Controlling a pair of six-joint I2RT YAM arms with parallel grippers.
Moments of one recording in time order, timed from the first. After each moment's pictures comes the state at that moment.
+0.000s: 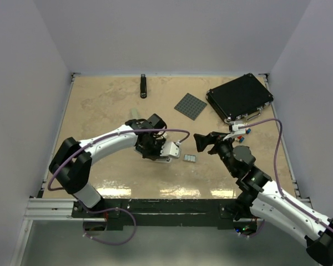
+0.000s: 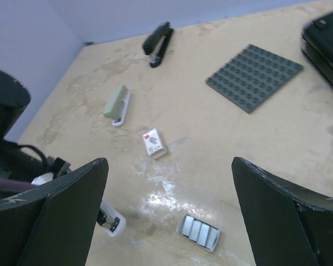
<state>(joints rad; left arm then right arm) -0.75 1.60 1.13 -0.80 0.34 0.95 0.74 0.62 0.39 0.19 0.31 0.43</state>
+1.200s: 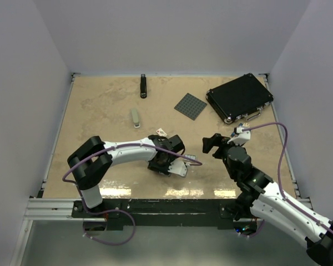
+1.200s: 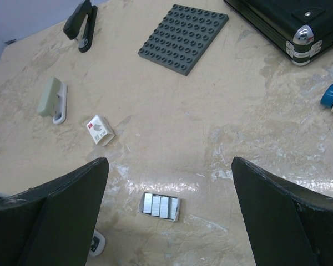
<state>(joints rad) -1.01 1.76 1.13 -0.78 -0.07 0.91 0.74 0.58 0.38 -0.09 0.56 0.62</state>
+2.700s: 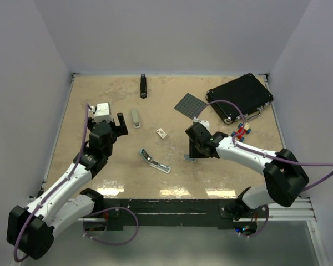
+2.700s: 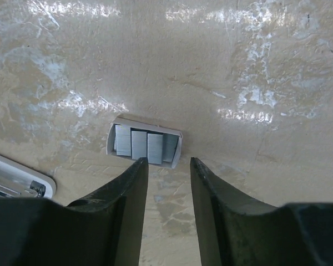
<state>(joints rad) -0.44 0.89 0.58 0.02 -0.54 -0.23 0.74 1.44 0.86 -0.53 0.27 0.68</state>
